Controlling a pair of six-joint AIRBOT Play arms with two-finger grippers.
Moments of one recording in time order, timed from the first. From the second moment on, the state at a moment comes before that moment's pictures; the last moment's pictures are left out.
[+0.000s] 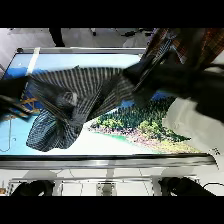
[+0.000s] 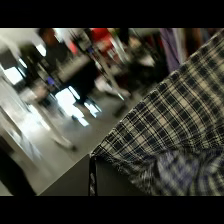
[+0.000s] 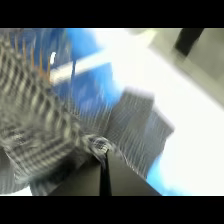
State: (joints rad) left arm -0.40 -0.43 1.01 -1.59 0.52 2.20; right arm 0.59 -1.00 1.67 1.82 -0.96 -2.05
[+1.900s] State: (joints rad) left arm -0.04 -0.82 0.92 -2.12 0.70 2.24; right arm 0.44 -1.30 1.58 1.96 -1.11 -1.94
